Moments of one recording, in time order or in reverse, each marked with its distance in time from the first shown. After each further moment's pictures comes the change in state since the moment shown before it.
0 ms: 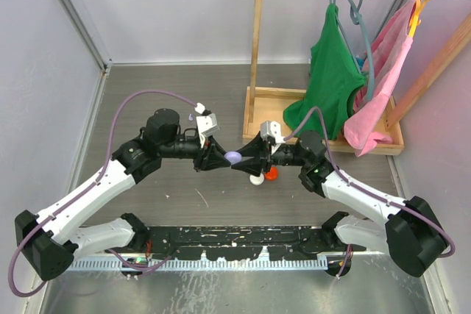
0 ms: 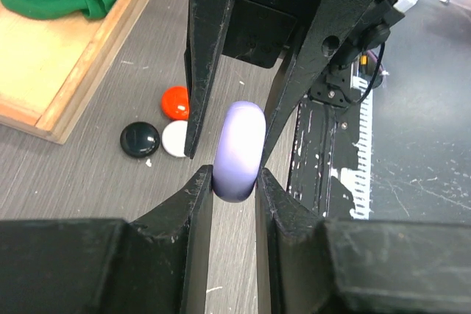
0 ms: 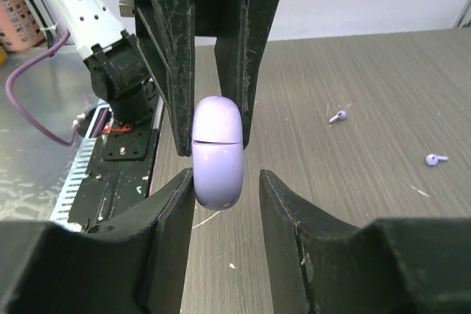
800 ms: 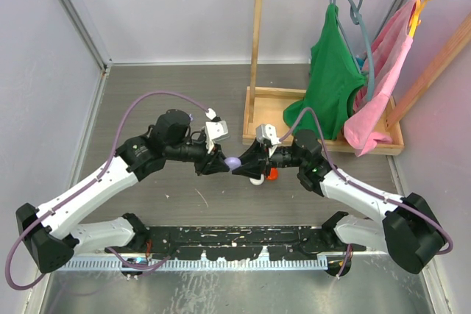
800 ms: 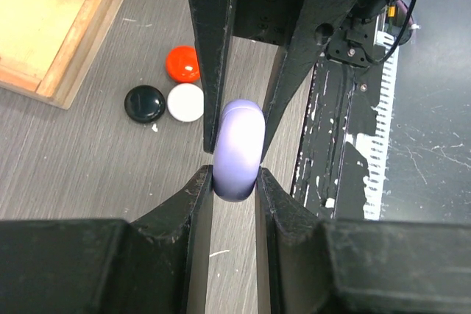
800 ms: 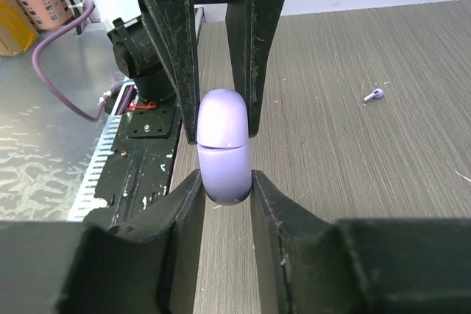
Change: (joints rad) left arm -0.087 0.046 0.101 -0.224 -0.143 0.119; right arm 0.003 0.025 0.002 -0.084 -0.077 -0.019
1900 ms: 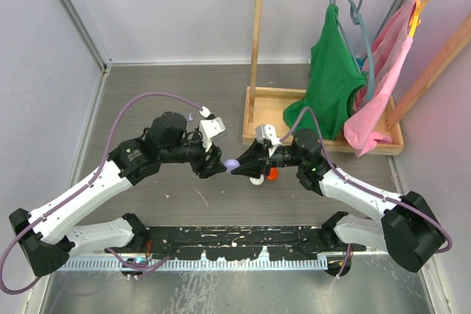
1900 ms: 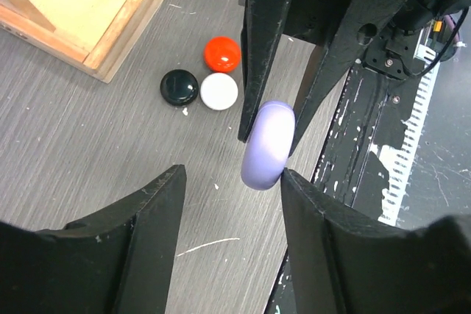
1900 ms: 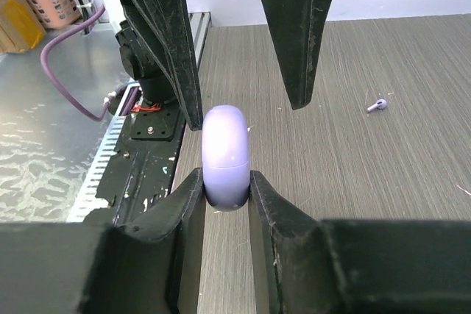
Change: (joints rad) left arm -0.029 -0.044 0.026 -0.055 -0.190 -0.052; right arm 0.012 0.013 0.007 0.030 -0.031 0.001
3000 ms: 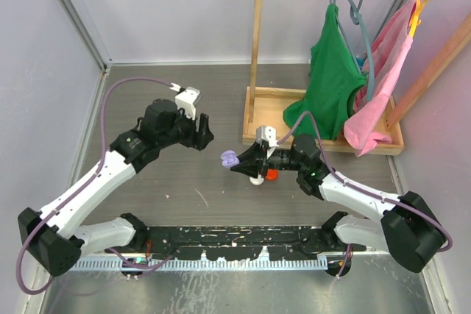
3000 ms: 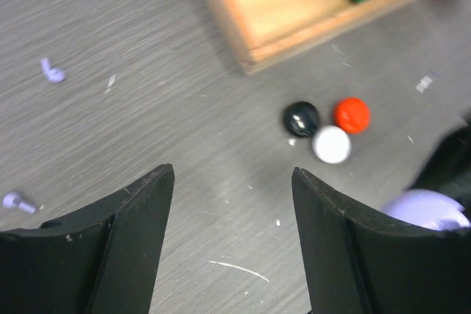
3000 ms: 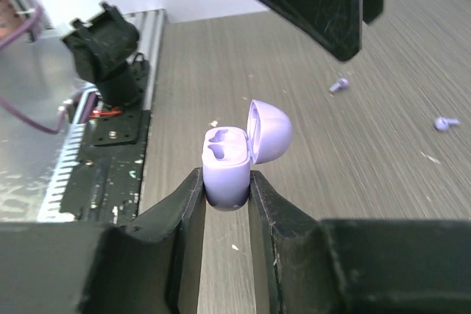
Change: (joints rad) left arm 0.180 0.038 -0.031 0.113 -0.267 -0.264; right arm 0.024 -0.009 -0.042 0.024 0.142 -0.013
